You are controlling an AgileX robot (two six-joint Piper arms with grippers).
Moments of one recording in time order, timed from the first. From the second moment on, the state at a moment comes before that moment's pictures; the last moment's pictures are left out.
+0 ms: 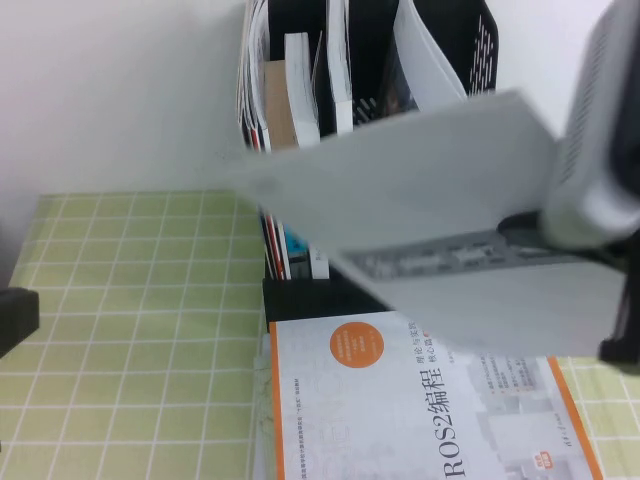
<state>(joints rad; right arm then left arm) 0.80 1.16 -1.31 -0.01 0.95 -0.57 -0.60 0.63 -0.93 0.09 0.89 -0.28</state>
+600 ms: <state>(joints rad) 1.41 1.65 -1.31 -0.68 1.18 -0.11 -0.60 0.62 -0.93 0.14 0.85 -0.30</state>
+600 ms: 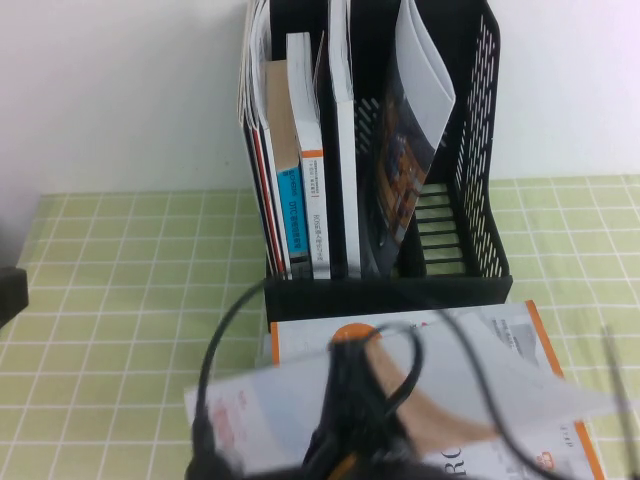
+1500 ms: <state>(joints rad) 1.19 1.72 -1.14 -0.60 0.95 -0.01 -0.60 0.62 -0.93 0.15 0.87 -0.30</state>
